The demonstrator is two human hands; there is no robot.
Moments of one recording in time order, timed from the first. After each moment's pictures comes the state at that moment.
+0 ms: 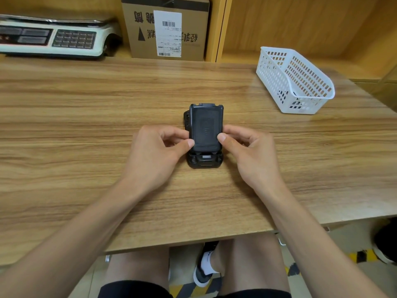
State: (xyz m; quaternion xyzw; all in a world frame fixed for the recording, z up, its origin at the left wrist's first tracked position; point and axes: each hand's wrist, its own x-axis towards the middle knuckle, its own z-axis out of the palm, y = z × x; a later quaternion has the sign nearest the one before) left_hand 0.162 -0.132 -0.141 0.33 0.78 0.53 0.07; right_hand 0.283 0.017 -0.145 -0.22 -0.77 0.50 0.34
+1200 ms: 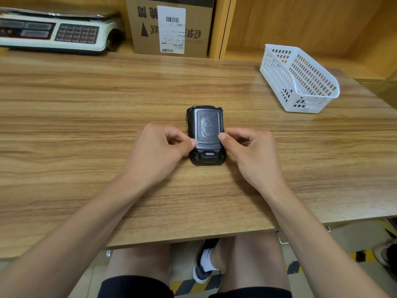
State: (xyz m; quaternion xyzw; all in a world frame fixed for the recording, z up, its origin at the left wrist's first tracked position) left_hand 0.153 -0.132 -0.148 0.33 0.80 0.49 0.09; right_hand 0.280 0.022 -0.154 -0.26 -0.81 0.43 0.30
